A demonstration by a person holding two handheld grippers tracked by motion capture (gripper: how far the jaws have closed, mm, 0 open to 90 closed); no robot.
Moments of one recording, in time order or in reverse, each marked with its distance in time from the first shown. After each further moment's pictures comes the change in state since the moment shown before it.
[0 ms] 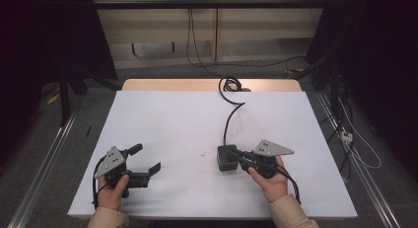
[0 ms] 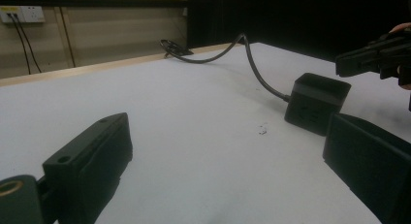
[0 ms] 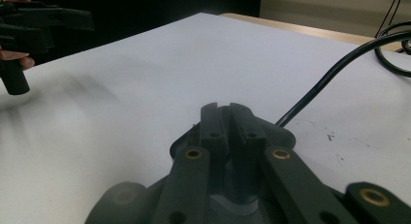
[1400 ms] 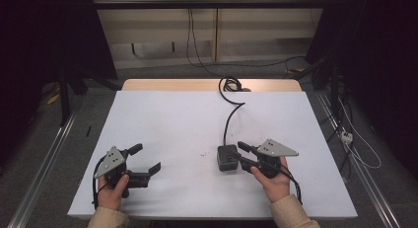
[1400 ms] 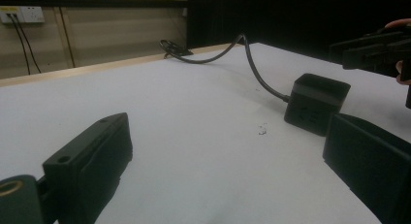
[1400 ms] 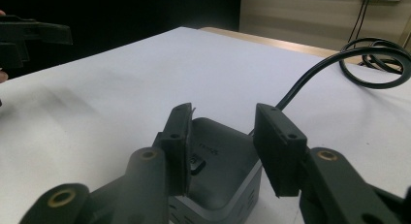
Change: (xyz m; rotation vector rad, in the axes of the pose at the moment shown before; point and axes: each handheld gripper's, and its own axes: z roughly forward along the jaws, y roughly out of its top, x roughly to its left) left arm 0.000 0.000 0.000 0.000 -0.002 0.004; right arm -0.003 0.001 -0.006 -0.052 -0.076 -0.004
